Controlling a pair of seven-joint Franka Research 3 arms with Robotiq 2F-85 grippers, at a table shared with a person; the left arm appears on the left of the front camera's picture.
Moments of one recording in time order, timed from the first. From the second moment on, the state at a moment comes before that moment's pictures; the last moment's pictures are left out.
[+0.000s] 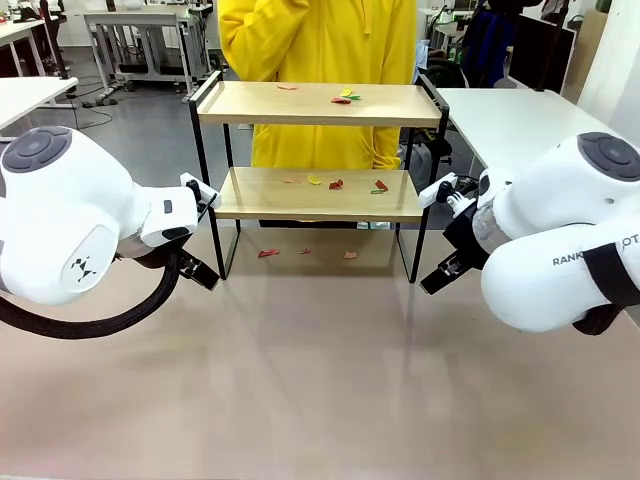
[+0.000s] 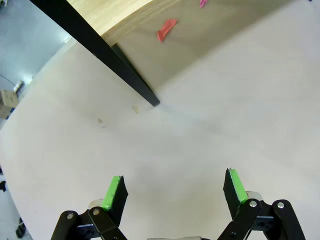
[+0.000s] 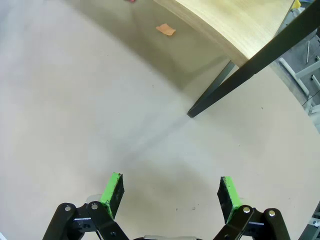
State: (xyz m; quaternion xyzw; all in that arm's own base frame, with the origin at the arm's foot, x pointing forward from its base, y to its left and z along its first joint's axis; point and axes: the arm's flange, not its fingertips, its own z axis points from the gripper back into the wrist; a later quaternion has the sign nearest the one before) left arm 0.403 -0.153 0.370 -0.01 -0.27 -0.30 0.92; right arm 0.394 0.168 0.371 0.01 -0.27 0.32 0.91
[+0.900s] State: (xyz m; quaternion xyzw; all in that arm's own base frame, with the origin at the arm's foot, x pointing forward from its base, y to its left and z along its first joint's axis) left arm 0.458 -0.060 0.525 -0.24 -0.23 -0.45 0.83; right arm 0.462 0.073 0.495 0.09 -0.29 0.35 0.89
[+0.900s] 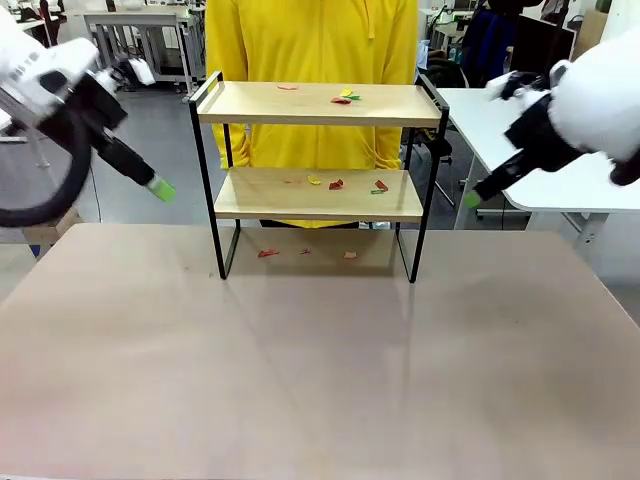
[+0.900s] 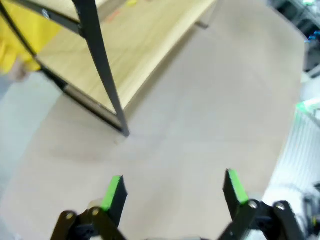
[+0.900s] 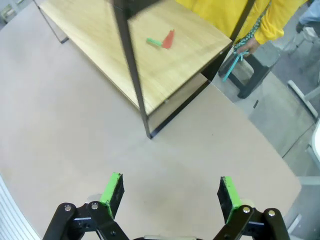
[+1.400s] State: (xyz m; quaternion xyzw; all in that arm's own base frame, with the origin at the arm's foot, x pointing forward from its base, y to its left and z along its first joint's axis) left arm 0.530 0.032 0.468 -0.30 -0.29 -0.61 0.67; right arm 0.483 0.004 0.462 0.18 -0.30 0.53 0.77
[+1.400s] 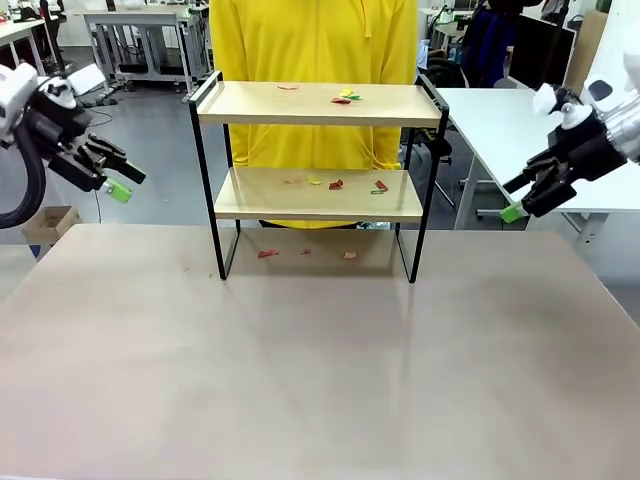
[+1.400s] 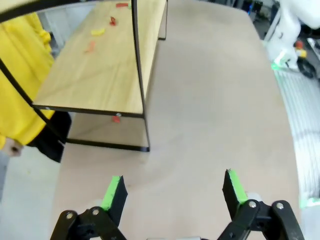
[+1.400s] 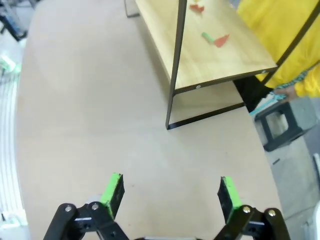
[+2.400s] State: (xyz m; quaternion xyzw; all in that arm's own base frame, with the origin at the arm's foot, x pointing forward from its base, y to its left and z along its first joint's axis) left arm 0.633 0.084 0.432 -0.42 -0.34 -0.55 0.64; right arm 0.599 -0.061 0.434 0.31 -0.34 0.54 0.70
